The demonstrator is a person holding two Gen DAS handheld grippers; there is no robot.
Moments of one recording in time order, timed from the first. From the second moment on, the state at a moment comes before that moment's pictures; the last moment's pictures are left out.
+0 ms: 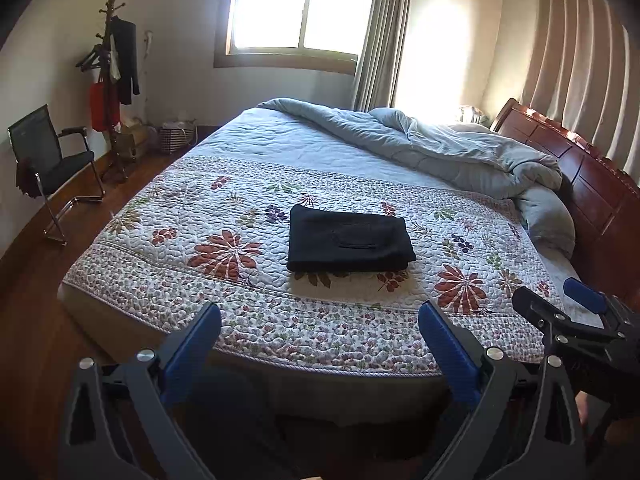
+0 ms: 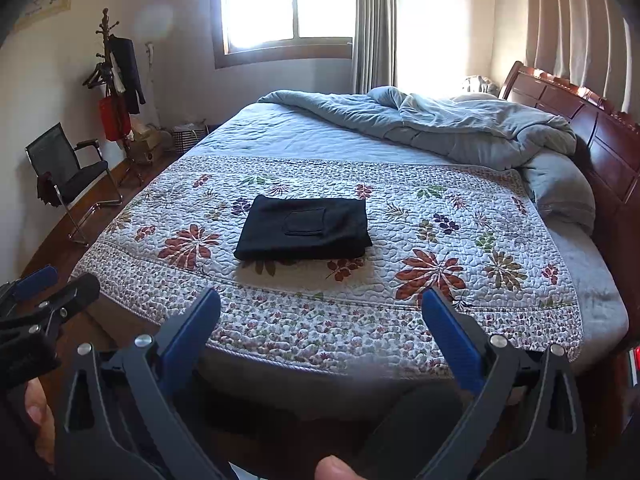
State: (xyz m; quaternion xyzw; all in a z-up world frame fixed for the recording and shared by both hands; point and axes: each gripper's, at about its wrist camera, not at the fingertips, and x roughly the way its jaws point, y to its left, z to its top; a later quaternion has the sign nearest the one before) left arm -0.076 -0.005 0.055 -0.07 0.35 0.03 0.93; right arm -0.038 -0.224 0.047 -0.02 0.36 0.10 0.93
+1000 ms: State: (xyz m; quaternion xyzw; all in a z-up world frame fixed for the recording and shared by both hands) left arm -0.066 -0.003 0.052 -0.06 0.34 0.04 0.94; right arm -0.024 -0.225 0.036 -0.01 0.37 0.09 0.92
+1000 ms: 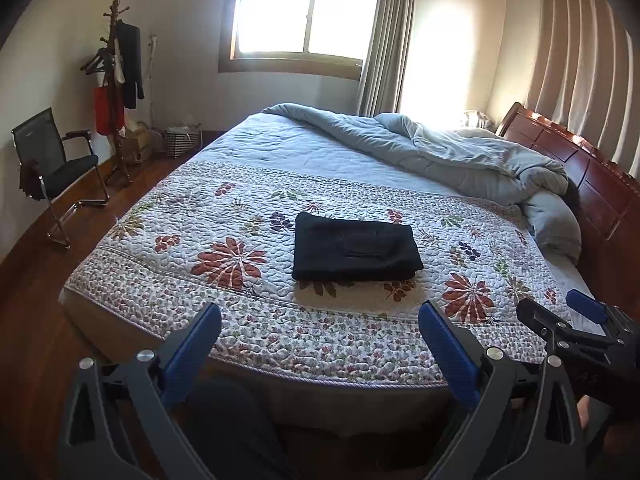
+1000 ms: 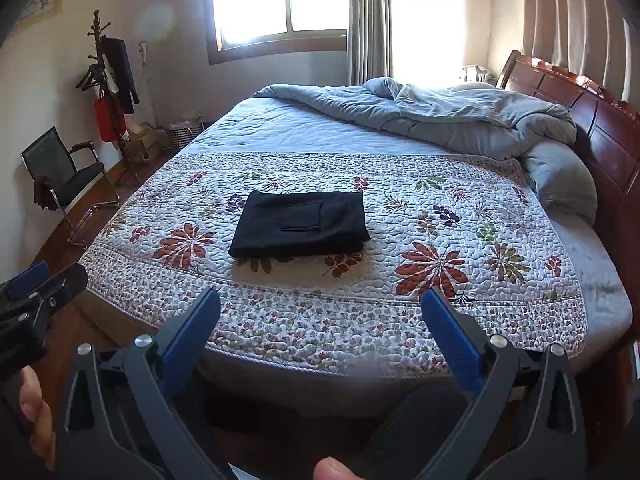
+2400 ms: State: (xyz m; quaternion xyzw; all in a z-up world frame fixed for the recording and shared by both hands) left arm -0.046 0.011 0.045 -0.05 0.35 0.06 0.93; right arm 0.003 -0.212 0.024 -0.02 0.39 0.09 0.92
